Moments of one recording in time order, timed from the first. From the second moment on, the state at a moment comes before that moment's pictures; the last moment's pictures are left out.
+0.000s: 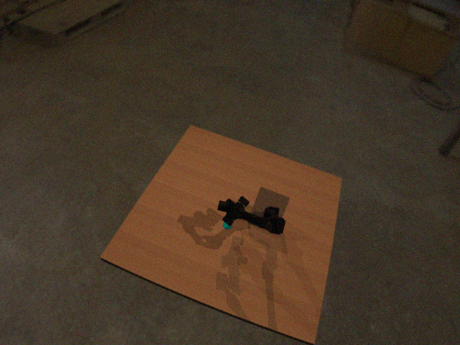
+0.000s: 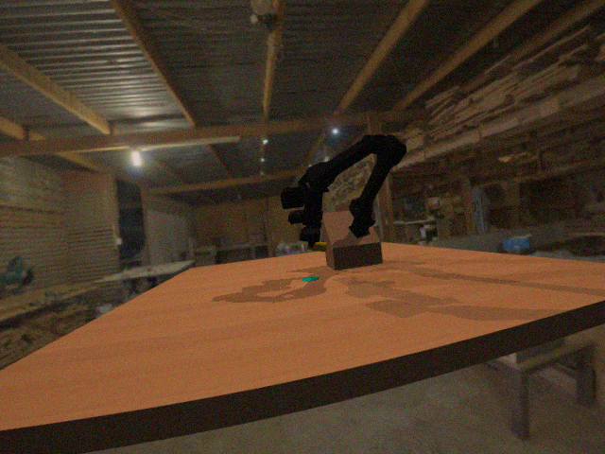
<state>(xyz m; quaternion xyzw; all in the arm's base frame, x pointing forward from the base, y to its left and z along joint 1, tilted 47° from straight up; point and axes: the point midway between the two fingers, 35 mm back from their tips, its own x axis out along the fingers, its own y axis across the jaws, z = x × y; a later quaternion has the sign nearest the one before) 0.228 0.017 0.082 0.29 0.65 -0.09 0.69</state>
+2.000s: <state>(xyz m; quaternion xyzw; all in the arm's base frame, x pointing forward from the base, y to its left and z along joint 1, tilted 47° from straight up) 0.231 0.017 0.075 0.22 0.55 -0.19 0.78</state>
